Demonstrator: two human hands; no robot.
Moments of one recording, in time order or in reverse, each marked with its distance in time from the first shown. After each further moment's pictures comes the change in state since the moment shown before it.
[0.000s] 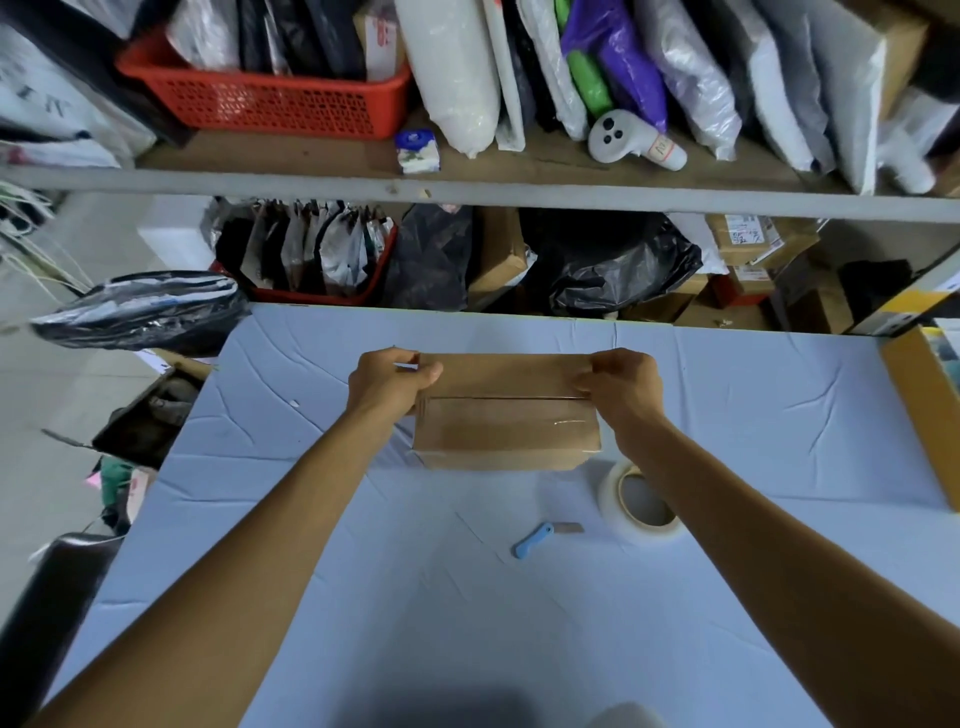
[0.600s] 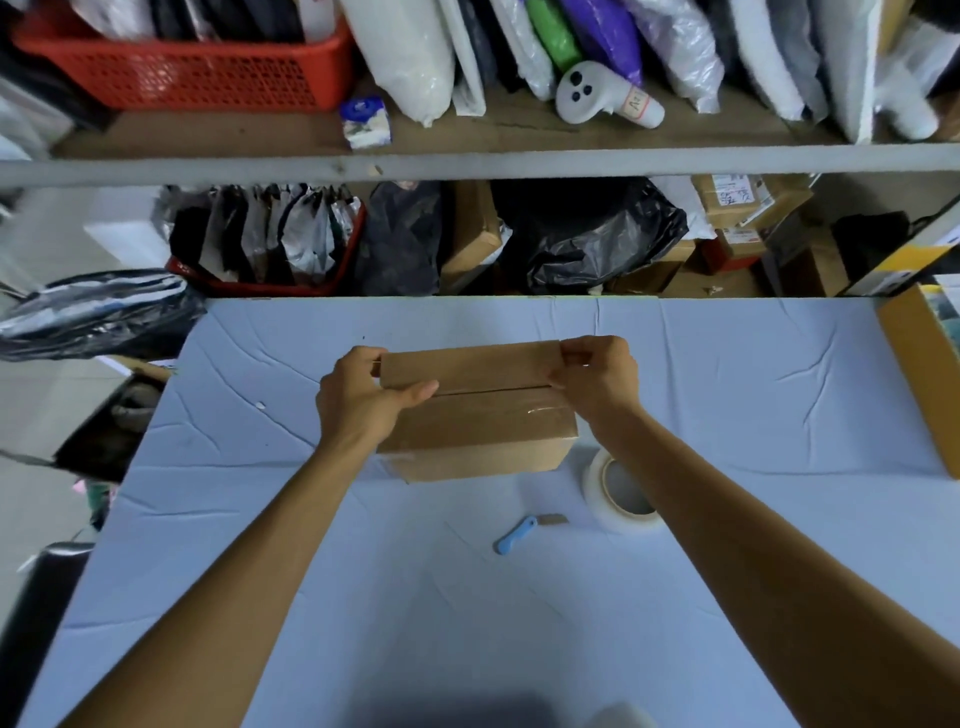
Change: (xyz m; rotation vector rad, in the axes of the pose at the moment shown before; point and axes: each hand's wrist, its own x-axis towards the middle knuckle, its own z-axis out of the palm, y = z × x) left_hand -0.020 0.004 0.023 0.292 0.105 0.142; right_hand 0.014 0.008 0.003 -0.105 -0.009 -0.028
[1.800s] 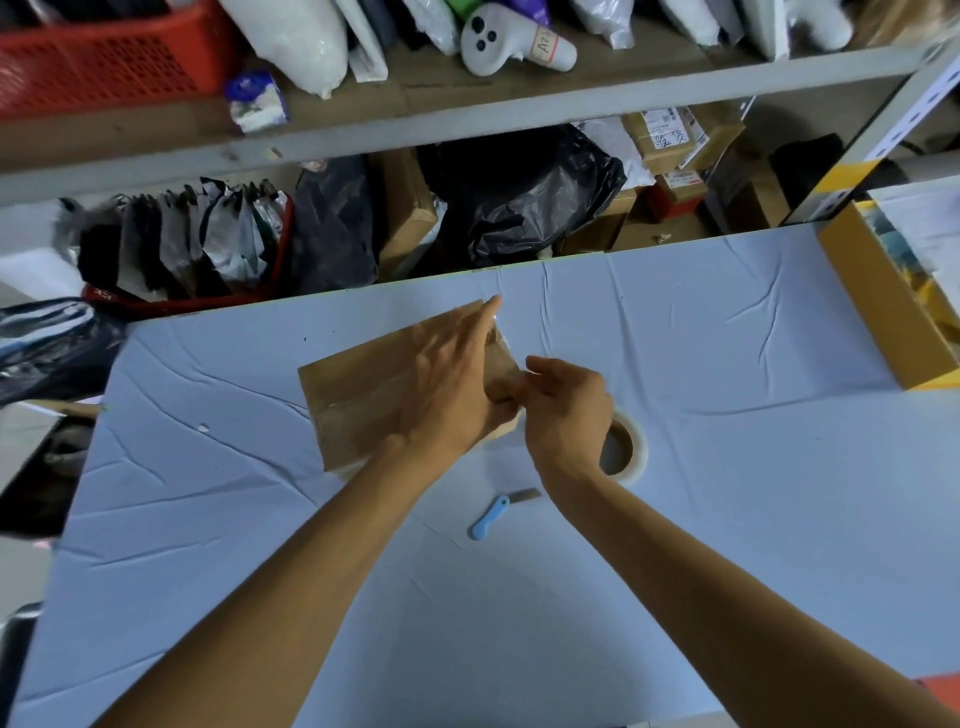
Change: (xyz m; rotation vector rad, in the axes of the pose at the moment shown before) left_hand -0.032 0.052 0.099 0.373 -0.186 0.699; right_hand -0.058 0.036 0.004 0.325 0.217 0.045
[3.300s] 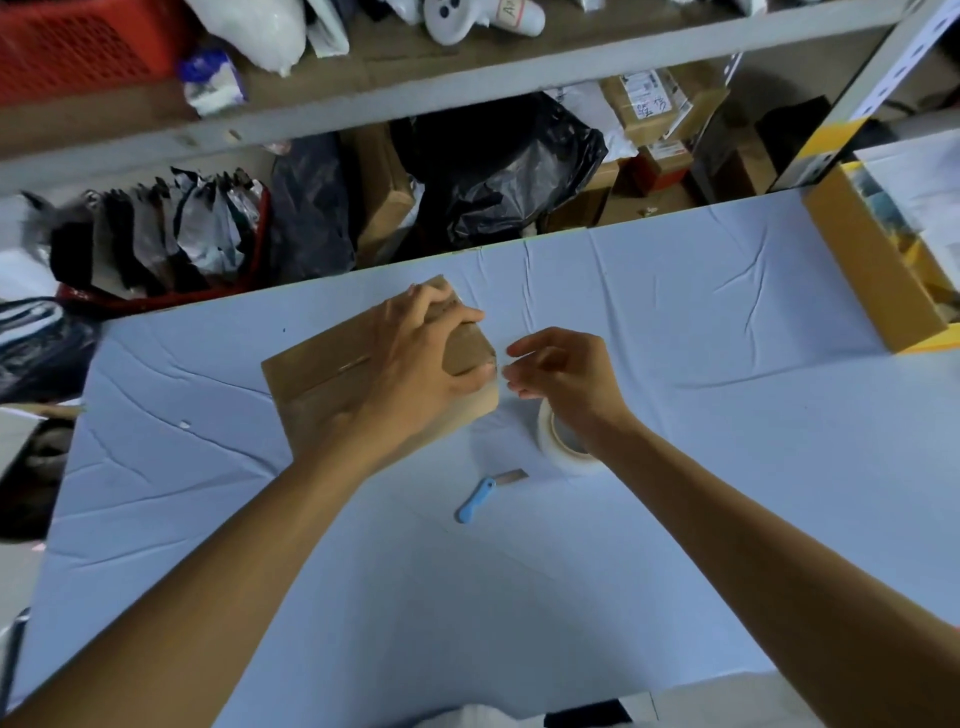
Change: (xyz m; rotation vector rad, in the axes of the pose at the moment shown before) left_hand 0.005 -0.009 -0.014 0.034 -0.020 0.100; right_hand 0.044 0.019 -0.040 0.102 -0.399 -0.052
